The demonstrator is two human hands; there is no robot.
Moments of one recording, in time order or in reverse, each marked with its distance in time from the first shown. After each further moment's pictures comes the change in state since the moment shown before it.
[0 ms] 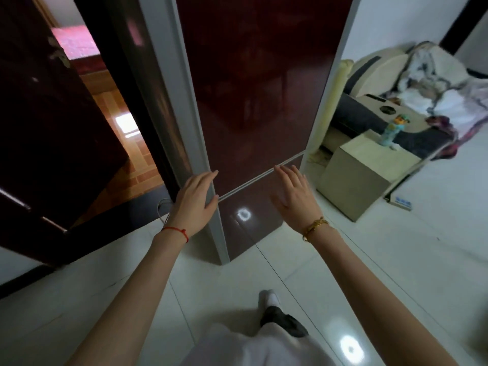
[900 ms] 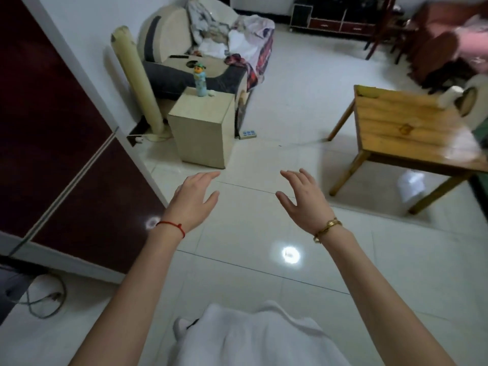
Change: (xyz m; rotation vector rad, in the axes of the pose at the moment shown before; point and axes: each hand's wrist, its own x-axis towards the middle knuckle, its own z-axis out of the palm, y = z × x) left_hand -0.087 0.331 0.192 -0.122 -0.498 0.587; right_hand -0.391 0.170 -0.152 -0.073 0.203 0.766
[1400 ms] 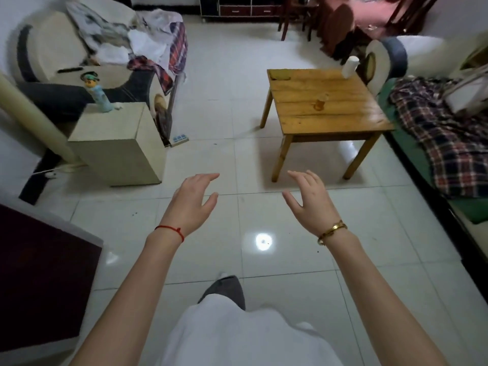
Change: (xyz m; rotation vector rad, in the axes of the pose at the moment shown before) left_hand 0.113 0.183 0.146 -0.037 -0.165 0.271; right_hand -0.061 0.221 -0.095 0.005 0.152 0.340
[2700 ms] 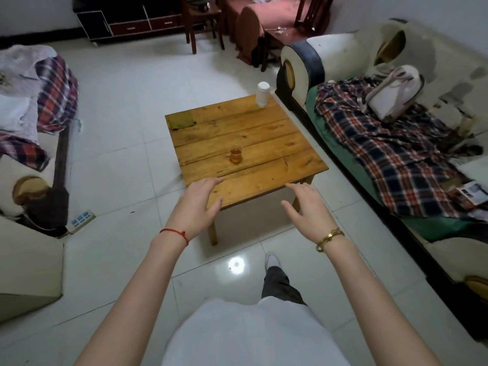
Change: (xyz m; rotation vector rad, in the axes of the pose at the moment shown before) left_hand 0.576 0.208 0.202 0.002 -0.204 0.250; right_hand 0.380 0.405 -0.128 0.051 0.059 0.338
